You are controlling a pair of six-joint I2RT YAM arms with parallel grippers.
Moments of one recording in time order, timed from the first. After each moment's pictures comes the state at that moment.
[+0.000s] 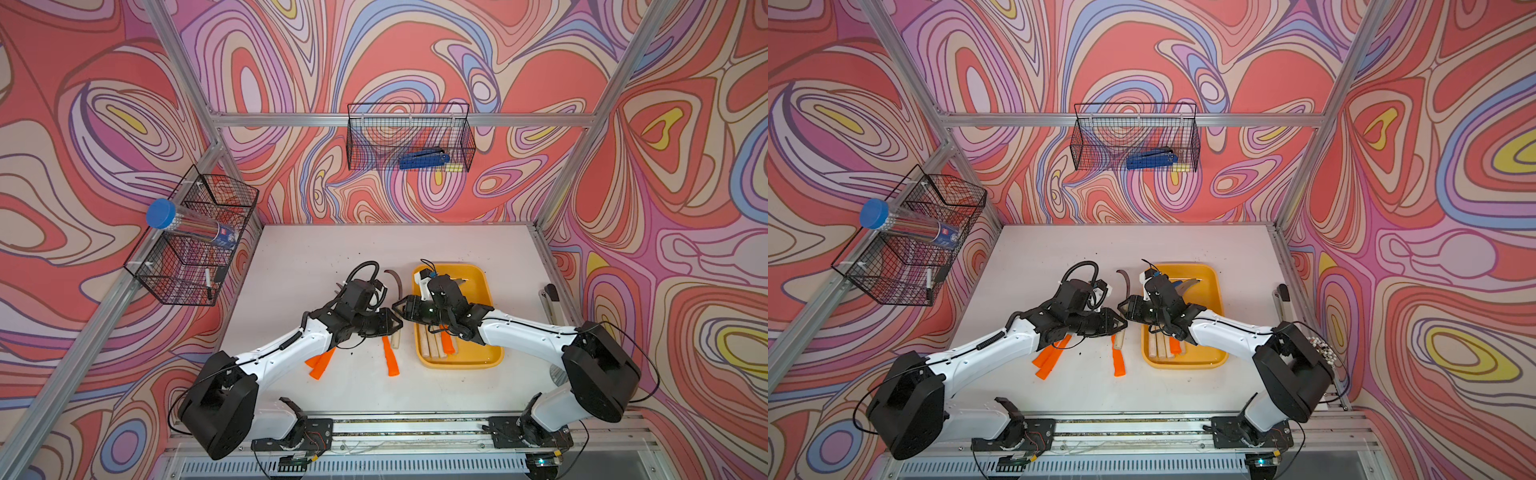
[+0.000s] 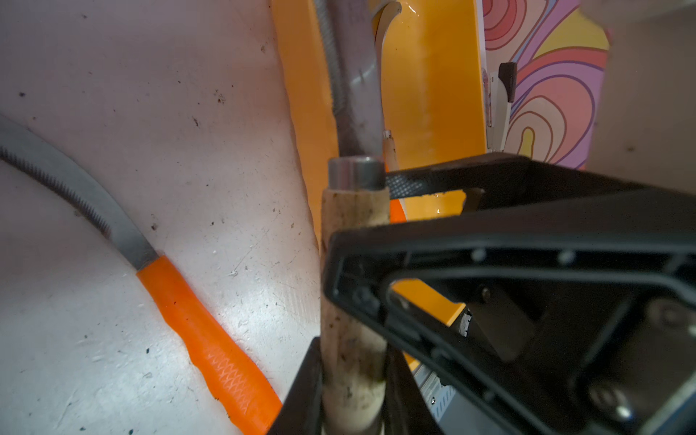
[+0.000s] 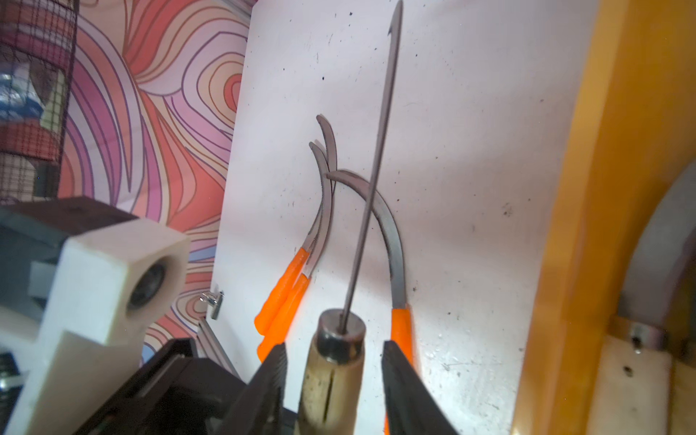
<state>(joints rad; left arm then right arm) -0.63 1.34 0.79 -0.24 0.44 -0.75 0.74 1.55 0.88 0.09 -0.25 0.87</state>
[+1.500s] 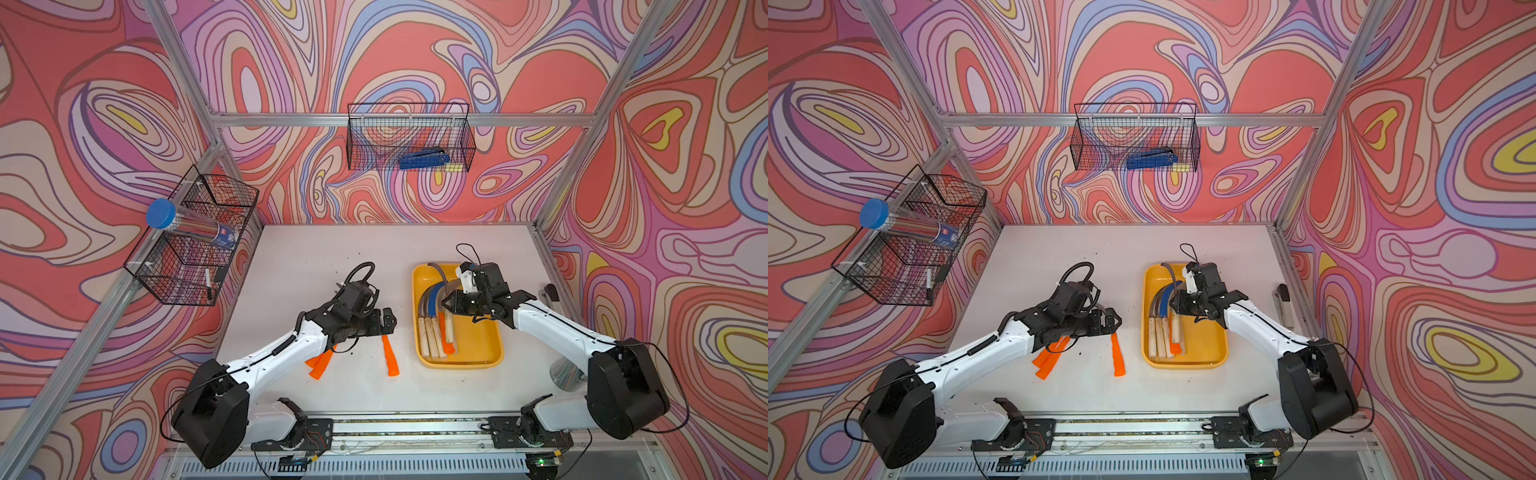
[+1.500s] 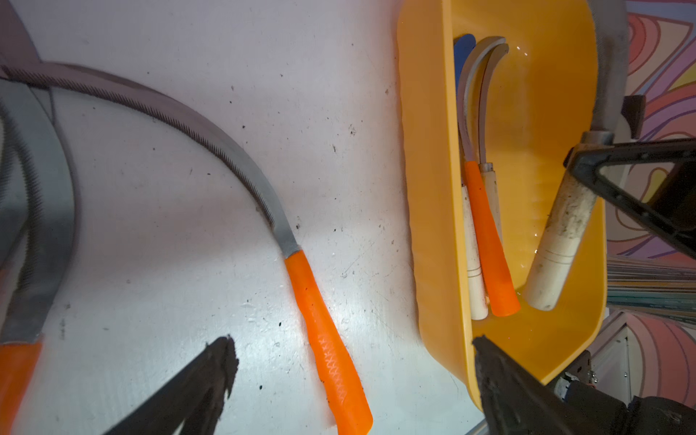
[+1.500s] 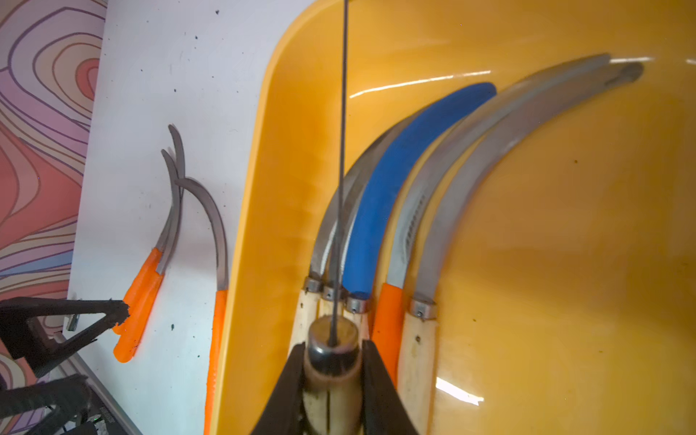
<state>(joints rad) -0.63 1.28 0.78 -0.39 0.15 -0.72 0.35 1.41 0.85 -0.33 -0.31 0.42</state>
